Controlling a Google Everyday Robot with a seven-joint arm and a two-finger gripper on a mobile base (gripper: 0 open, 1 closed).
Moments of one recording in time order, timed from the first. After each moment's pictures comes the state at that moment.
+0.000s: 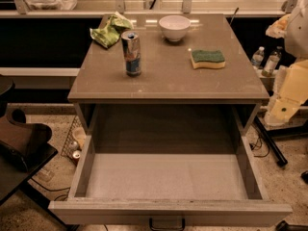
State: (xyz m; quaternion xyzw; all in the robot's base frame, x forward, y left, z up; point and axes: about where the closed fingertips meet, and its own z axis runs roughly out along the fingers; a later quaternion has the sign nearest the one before) arm 0.438 -0.214 0.987 -0.60 0.78 -0.05 0.18
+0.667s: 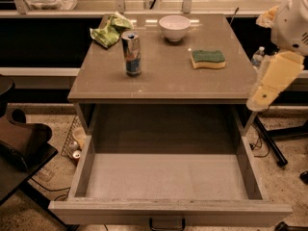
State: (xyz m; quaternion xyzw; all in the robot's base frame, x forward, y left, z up) arm 0.471 -0.201 0.990 -0.60 0.77 -0.05 0.23
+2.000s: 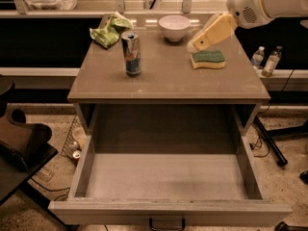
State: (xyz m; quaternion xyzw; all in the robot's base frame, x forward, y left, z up) arm 0.625 -0.134 1.019 -0.48 0.72 0.07 0.49
